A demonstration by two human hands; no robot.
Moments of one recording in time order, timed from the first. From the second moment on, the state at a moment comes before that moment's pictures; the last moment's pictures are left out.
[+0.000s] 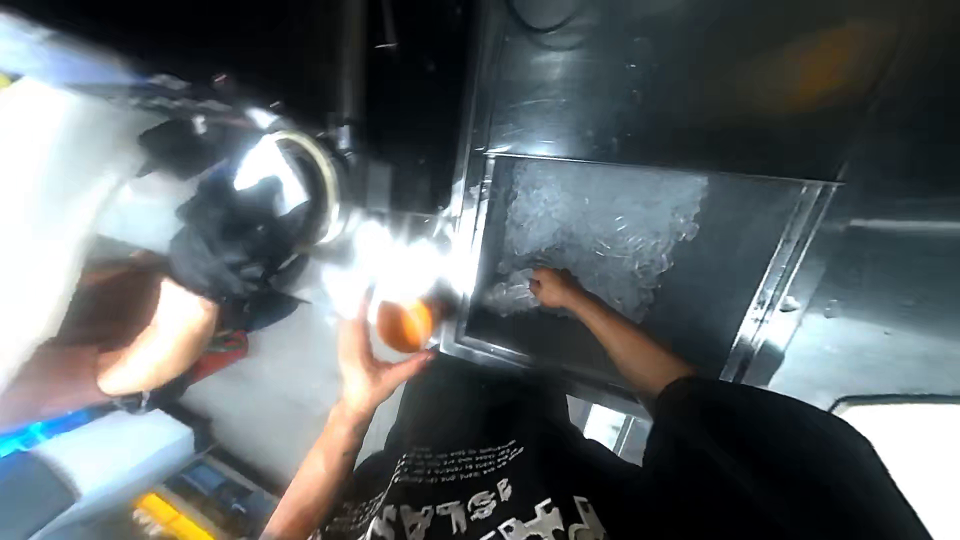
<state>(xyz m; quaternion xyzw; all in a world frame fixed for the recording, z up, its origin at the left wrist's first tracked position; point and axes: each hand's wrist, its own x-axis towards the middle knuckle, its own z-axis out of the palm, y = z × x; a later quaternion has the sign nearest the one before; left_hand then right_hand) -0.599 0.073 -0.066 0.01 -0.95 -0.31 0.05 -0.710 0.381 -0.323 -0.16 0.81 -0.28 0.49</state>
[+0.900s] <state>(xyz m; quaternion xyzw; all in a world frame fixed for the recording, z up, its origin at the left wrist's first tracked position) -0.612 0.035 -0.074 -0.18 -0.90 -0.38 0.09 -0.677 0.265 0.076 -0.16 0.96 0.04 0.21</state>
